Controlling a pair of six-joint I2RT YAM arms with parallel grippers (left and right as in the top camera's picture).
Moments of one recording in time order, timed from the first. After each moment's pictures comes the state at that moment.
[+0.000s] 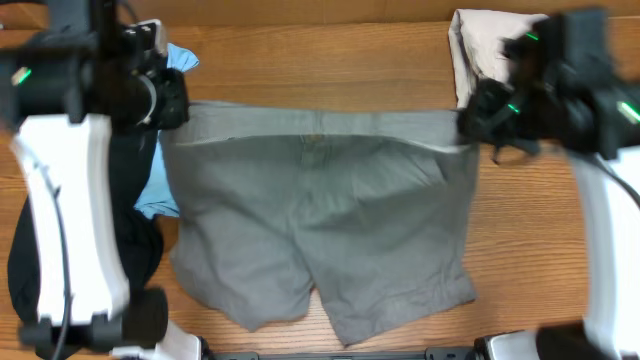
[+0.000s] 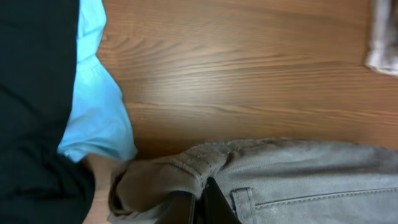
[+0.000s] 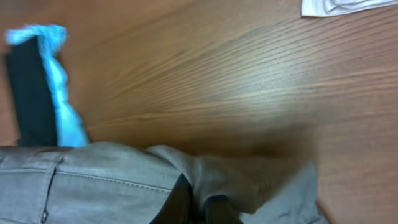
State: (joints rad) left arm 0.04 1.77 2.20 -1.60 0.21 -0.12; right arm 0.16 1.62 2.03 -1.50 -0.18 0.45
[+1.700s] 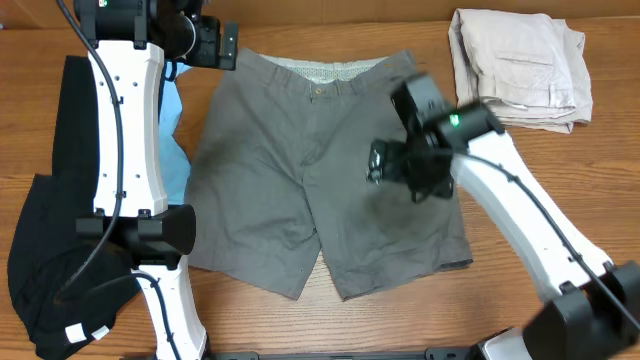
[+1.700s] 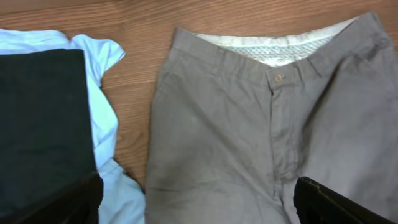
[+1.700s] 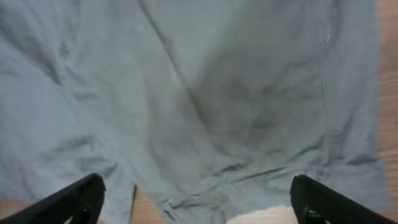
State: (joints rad) left arm -0.05 2.20 2.69 -1.55 0.10 0.04; right arm 0.41 1.65 1.44 -1.18 -0.10 0.62
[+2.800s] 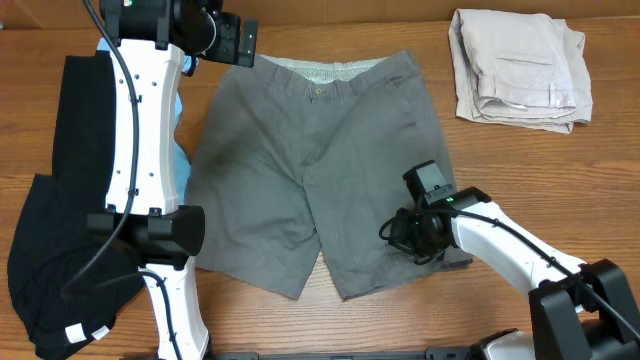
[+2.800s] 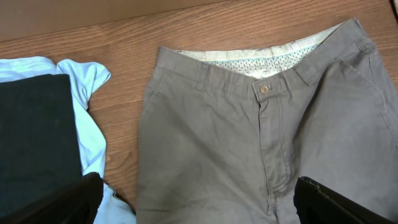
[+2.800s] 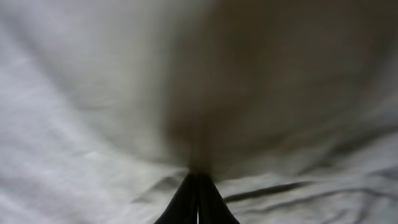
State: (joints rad) left arm -0.11 2.21 2.67 -1.47 0.09 0.04; right arm 0.37 1.56 0.76 -0.67 -0.22 0.74
